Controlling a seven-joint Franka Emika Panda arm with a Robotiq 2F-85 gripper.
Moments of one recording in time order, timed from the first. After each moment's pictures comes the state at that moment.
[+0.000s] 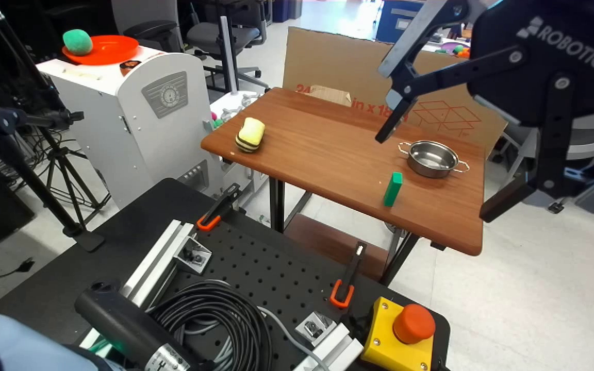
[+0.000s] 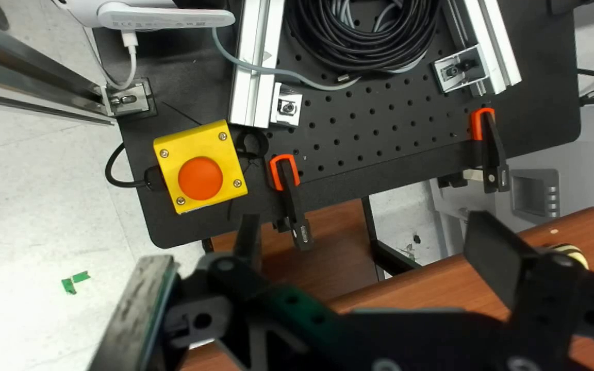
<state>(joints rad) -0.17 -0.49 -0.41 -2.59 -0.05 1.86 -0.37</state>
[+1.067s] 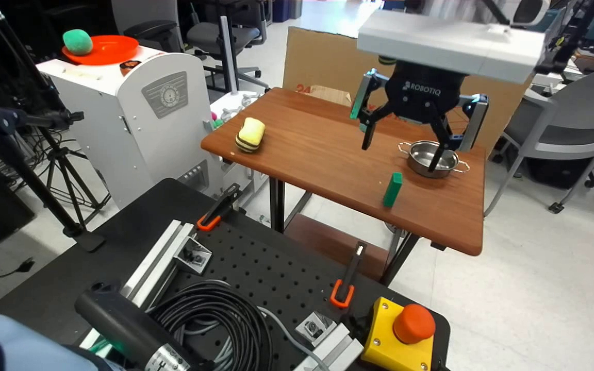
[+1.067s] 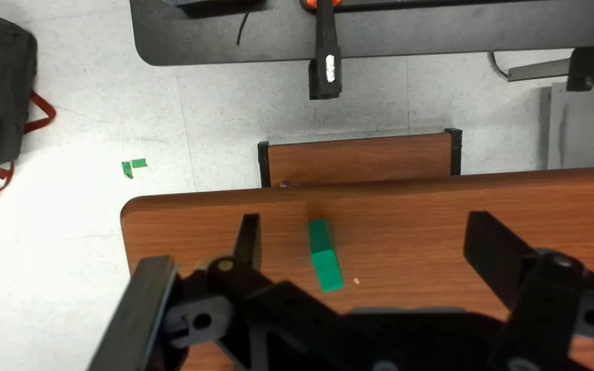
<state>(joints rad) -0.09 -0.05 -0.15 -2.50 -0.10 2.37 -0.18</state>
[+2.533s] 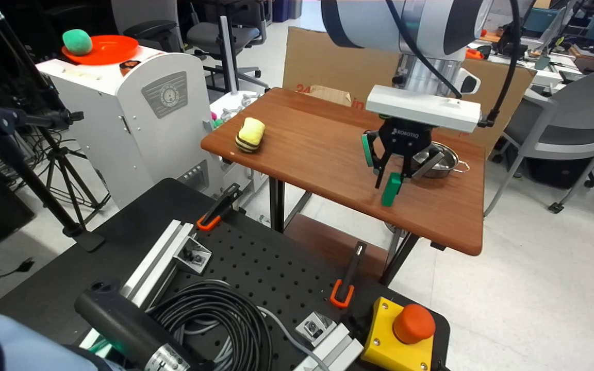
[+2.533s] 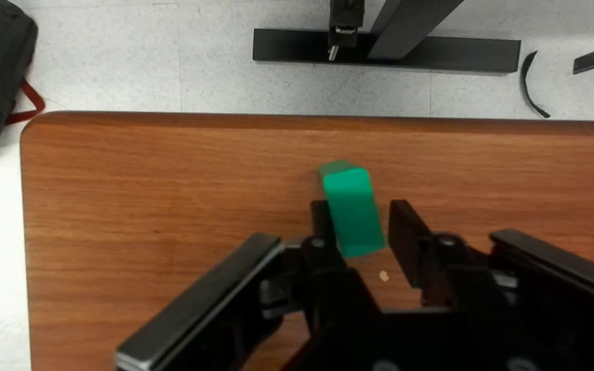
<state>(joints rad) -0.09 0.42 -0.09 -2.16 -0.13 2.37 -0.18</state>
